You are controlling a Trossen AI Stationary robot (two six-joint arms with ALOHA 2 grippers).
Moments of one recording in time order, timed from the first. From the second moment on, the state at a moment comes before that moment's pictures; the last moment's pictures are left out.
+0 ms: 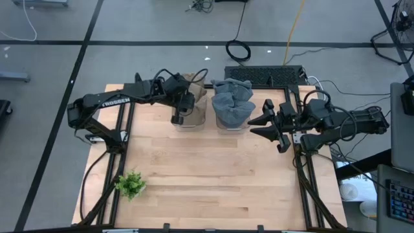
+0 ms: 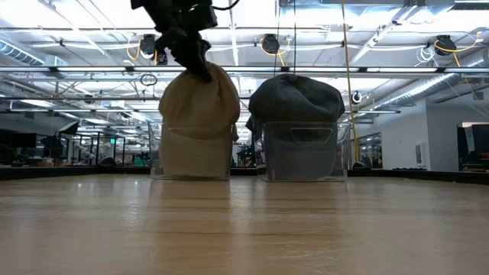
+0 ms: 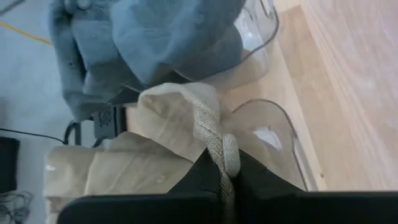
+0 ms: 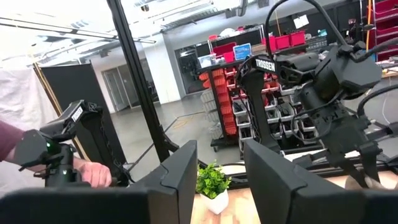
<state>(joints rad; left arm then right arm) 0.37 1.49 1.34 -0.73 0.05 0.65 0.13 0.87 0.94 0.07 -0.02 0.27</state>
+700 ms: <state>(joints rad) 0.37 1.45 1.23 -0.69 -0.17 0.50 0.13 0.87 0.94 0.07 0.00 0.28</state>
